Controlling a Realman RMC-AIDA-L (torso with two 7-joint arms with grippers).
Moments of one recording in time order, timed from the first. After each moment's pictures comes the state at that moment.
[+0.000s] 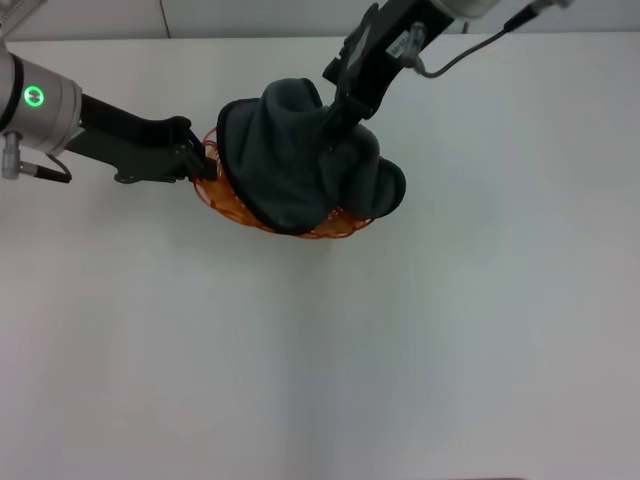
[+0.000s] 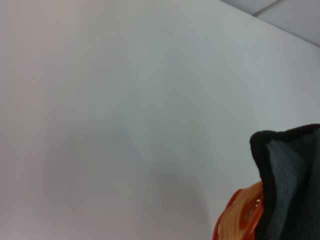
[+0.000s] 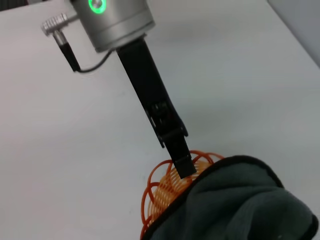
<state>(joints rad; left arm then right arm) -0.85 -1.90 0.96 0.54 2.27 1.30 -2.73 1.10 2.07 -1.26 -1.04 -2.46 -1.55 2.31</state>
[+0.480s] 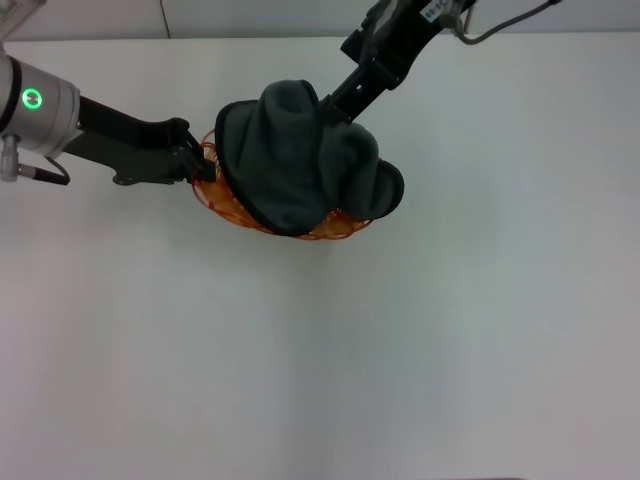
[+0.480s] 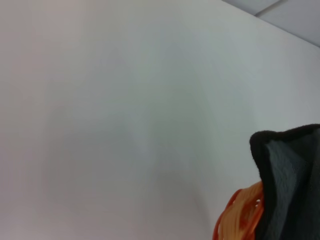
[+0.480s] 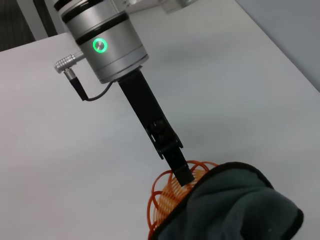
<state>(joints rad) -0.85 -1.90 0.96 0.54 2.27 1.30 -2.73 1.07 2.06 -1.12 -1.17 -2.46 -1.70 2.33</state>
